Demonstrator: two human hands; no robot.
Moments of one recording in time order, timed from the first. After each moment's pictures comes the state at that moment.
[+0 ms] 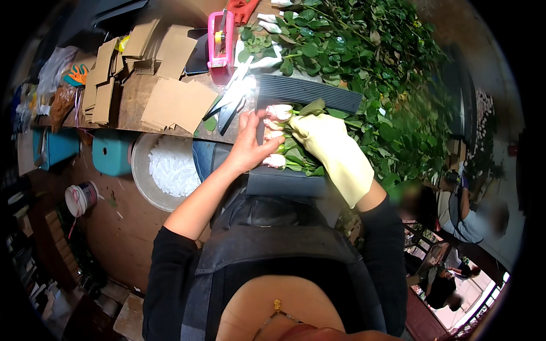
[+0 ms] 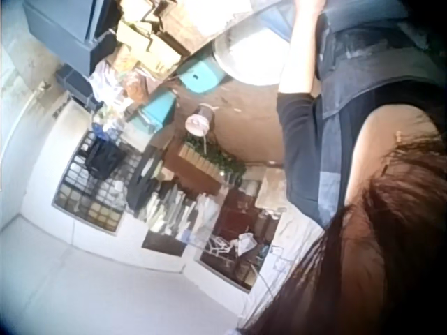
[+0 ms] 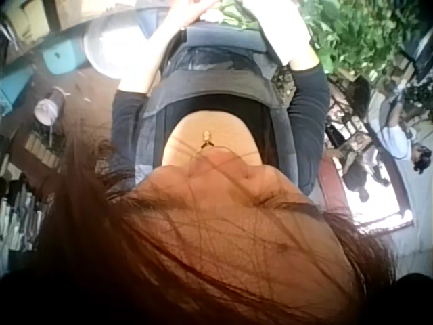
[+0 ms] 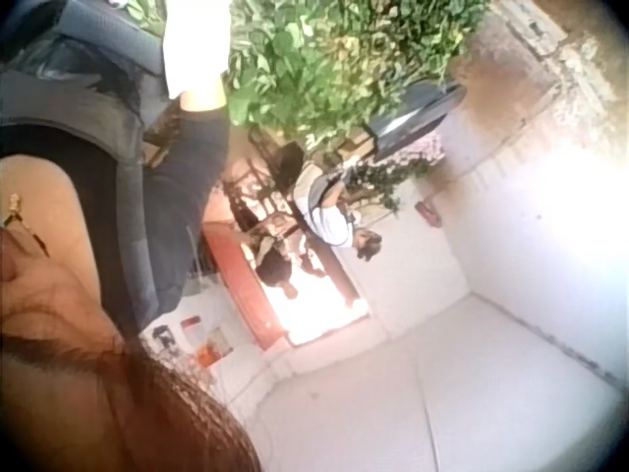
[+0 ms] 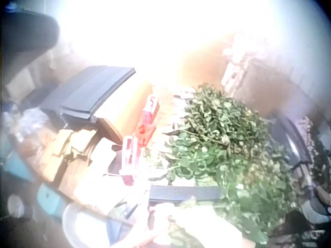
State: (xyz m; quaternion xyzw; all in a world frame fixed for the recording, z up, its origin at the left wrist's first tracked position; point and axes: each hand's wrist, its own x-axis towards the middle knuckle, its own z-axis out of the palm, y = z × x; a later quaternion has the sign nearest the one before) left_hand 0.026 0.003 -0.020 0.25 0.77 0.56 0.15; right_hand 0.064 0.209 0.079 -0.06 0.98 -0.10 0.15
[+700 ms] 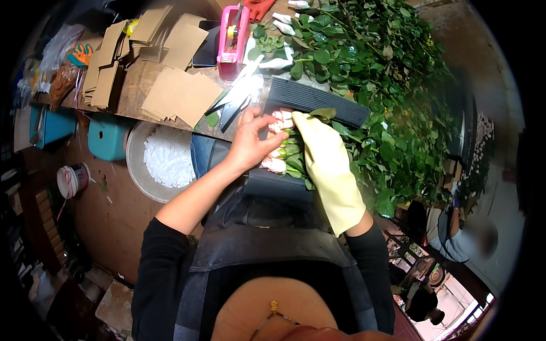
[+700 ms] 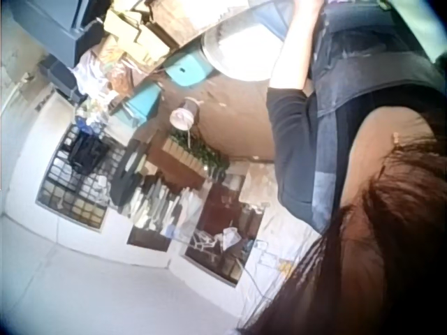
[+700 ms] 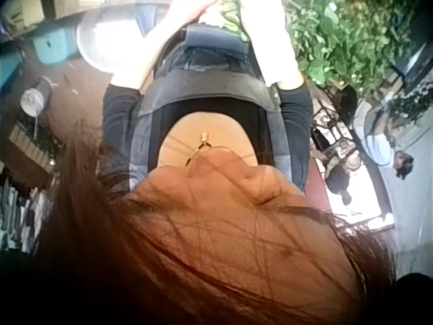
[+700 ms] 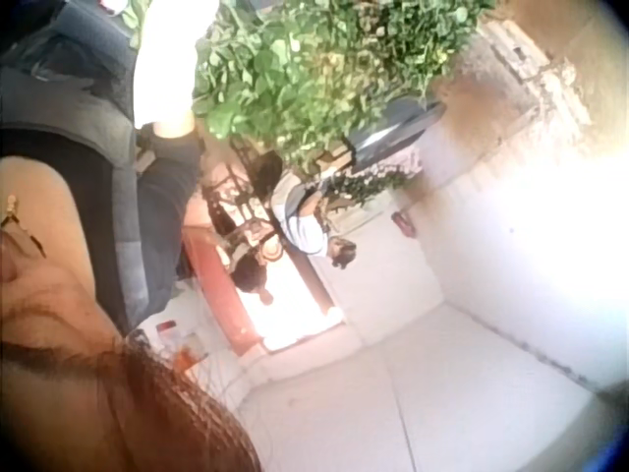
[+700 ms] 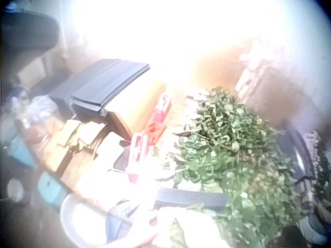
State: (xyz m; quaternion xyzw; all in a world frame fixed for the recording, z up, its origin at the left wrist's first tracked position) left_hand 0.024 0.010 -0.019 0.18 0.79 0.57 0.10; right_hand 0.076 0.194 0.088 -0.10 0.97 -0.20 -0.08
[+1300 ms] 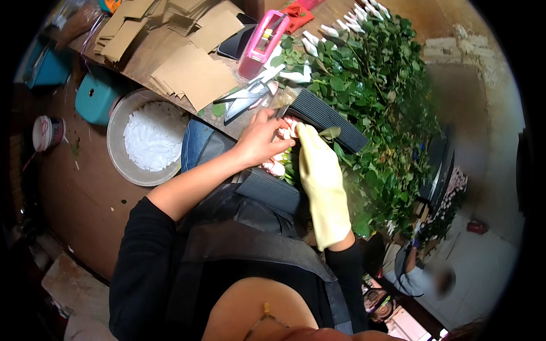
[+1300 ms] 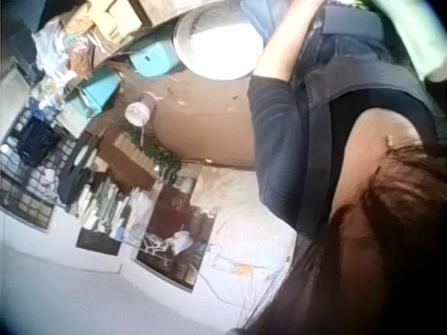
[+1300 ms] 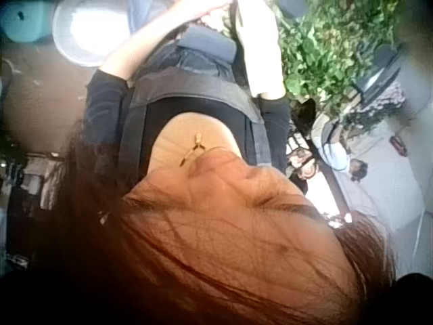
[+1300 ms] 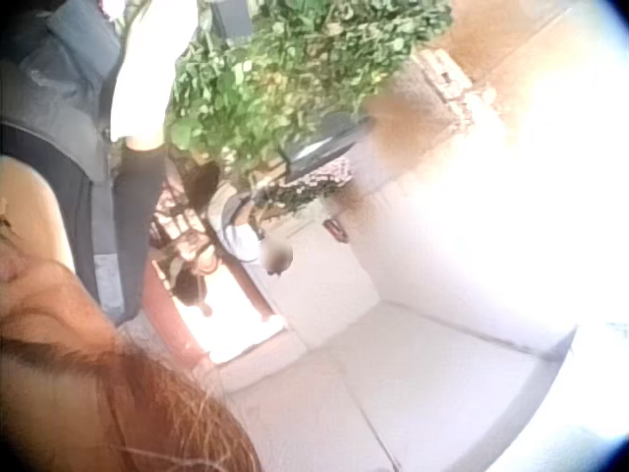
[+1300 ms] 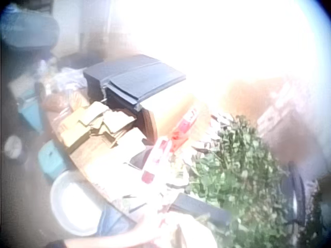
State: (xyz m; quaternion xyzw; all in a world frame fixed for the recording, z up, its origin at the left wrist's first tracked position) left_hand 0.026 0.010 -0.003 0.18 0.83 0.52 0.12; right_hand 0.077 0.178 0.095 -0.12 0.98 -0.15 -0.03
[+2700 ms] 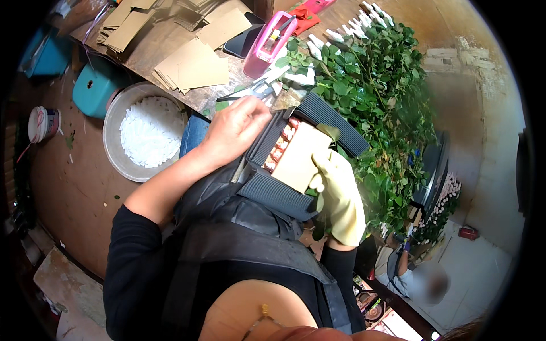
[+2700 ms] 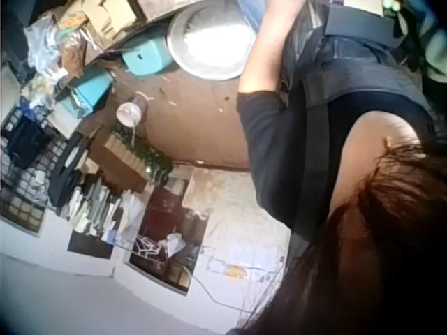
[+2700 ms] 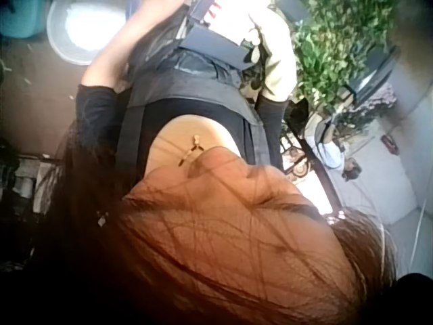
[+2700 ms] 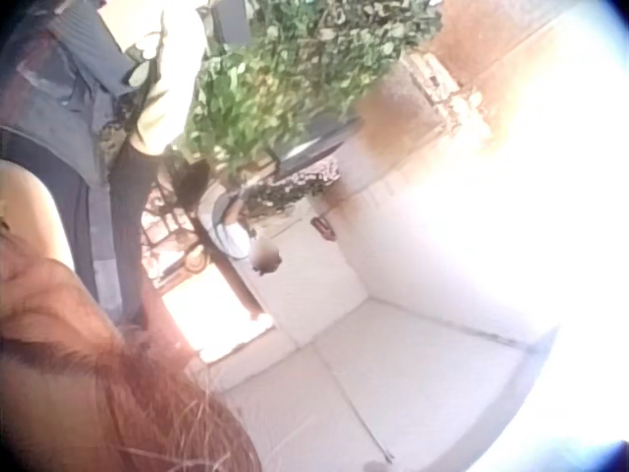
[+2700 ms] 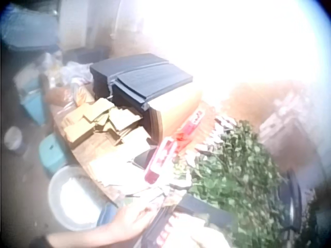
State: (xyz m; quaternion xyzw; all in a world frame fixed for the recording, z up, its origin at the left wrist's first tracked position) left_hand 0.011 -0.056 0.061 0.13 0.77 0.62 0.06; right_hand 0.085 0.210 0.114 0.32 0.70 -0.60 0.23
